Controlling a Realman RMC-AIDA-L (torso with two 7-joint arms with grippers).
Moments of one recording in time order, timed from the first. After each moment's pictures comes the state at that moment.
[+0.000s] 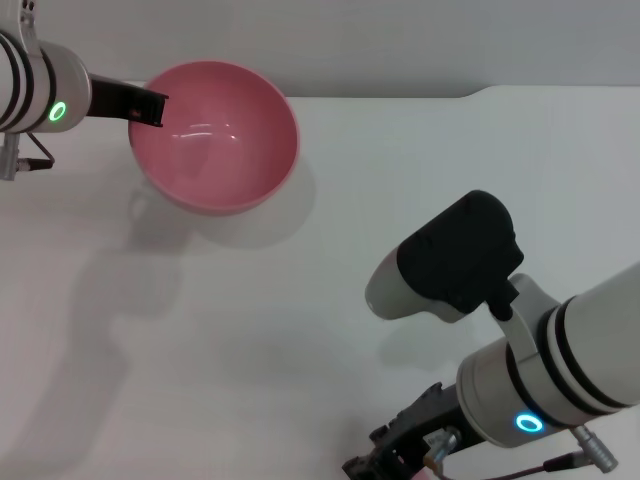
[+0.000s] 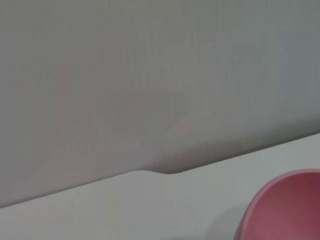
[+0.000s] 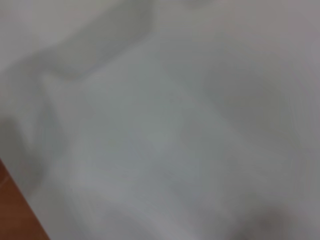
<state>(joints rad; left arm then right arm) -0.46 -2.06 -1.62 -1.59 2.89 -1.10 0.05 0.35 2.07 1.13 1.69 -2.43 1.44 -0.06</state>
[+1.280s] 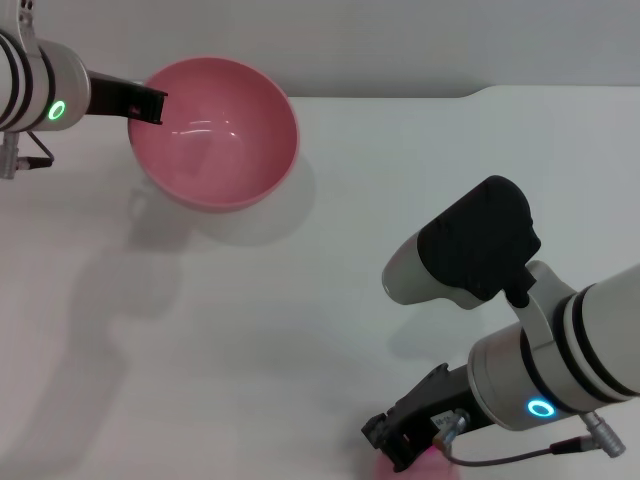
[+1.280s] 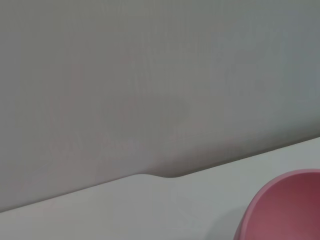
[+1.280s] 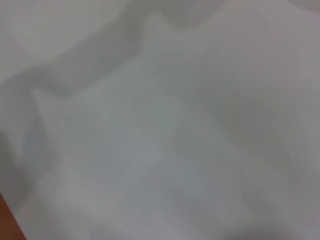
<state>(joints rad) -0.46 -2.06 -1.62 -1.59 2.89 -1.09 0.05 0.32 2.07 1.17 1.70 -2.44 1.41 -0.12</state>
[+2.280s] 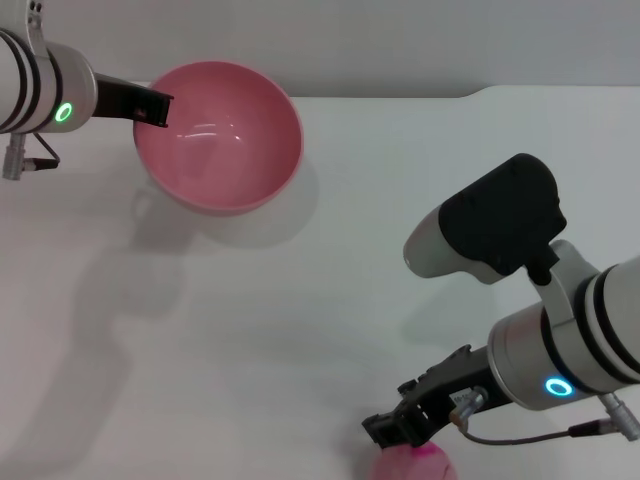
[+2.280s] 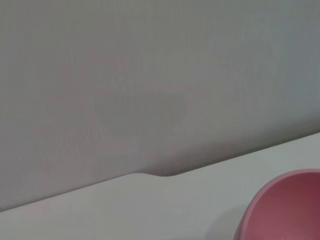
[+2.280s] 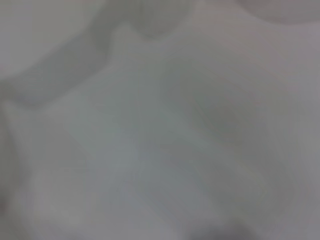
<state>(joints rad) -0.47 -2.06 -1.61 -1.57 2.89 -1.09 0.05 0.32 2.08 1.21 1.74 -2.49 1.45 -0.08</state>
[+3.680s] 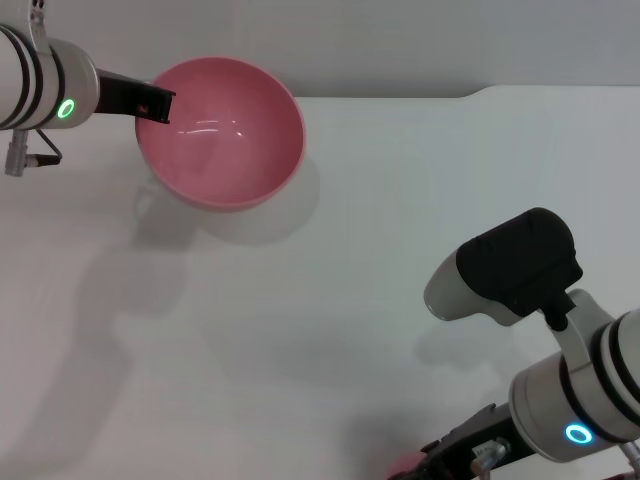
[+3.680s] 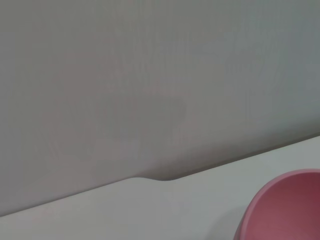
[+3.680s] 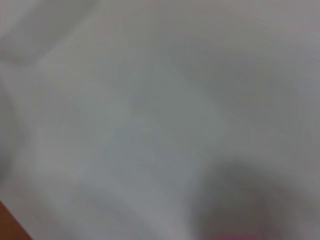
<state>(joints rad) -0.48 -2.06 -1.61 -1.57 2.89 -1.08 0.06 0.26 2.07 1.20 1.71 -2.46 1.51 -0.03</state>
